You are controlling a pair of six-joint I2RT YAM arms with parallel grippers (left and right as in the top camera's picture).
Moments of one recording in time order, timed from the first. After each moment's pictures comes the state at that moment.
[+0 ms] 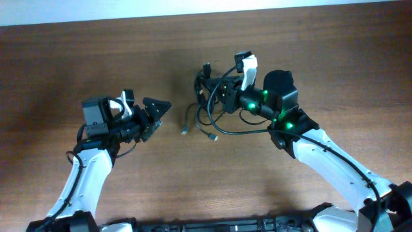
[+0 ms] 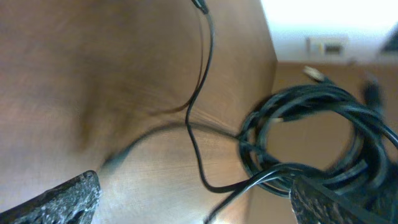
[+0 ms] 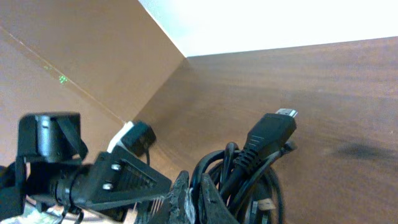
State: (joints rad) left arm 0.10 1.37 0.68 -0.16 0.87 -0.73; right arm 0.42 1.41 0.82 0.36 -0.53 0.53
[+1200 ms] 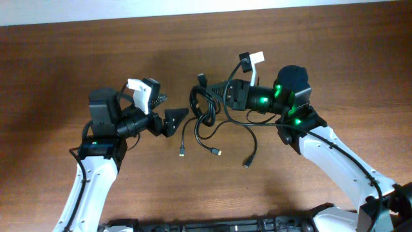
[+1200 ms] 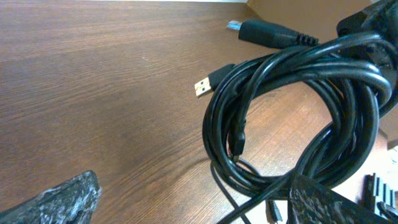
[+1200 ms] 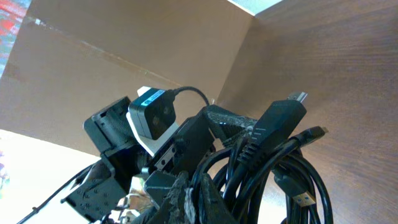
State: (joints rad) left arm -0.03 1.25 0.74 -0.12 0.84 0.05; right arm 0.34 1.41 0.82 0.46 -0.90 0.98
